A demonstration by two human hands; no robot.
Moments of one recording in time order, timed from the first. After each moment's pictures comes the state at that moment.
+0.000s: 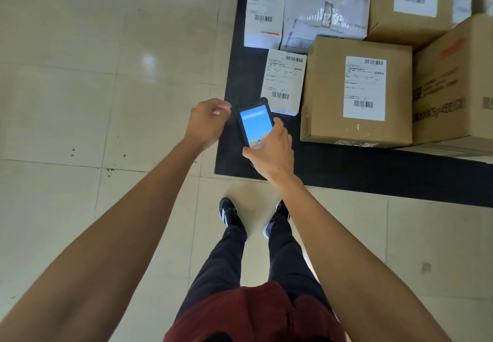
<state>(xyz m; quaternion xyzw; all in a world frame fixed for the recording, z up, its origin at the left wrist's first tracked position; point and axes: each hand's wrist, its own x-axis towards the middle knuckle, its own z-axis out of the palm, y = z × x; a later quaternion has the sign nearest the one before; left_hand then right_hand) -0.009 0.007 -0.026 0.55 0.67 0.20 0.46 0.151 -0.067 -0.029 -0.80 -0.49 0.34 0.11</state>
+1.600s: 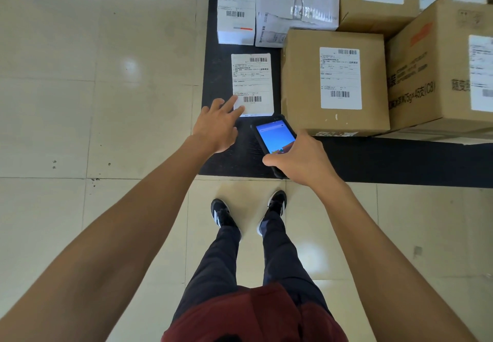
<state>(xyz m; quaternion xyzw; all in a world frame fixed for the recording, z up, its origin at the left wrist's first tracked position) 0.046 0.007 -0.054 0.85 0.48 -0.15 0.17 0.232 -0.099 0.049 -0.80 -0.43 0.42 0.05</state>
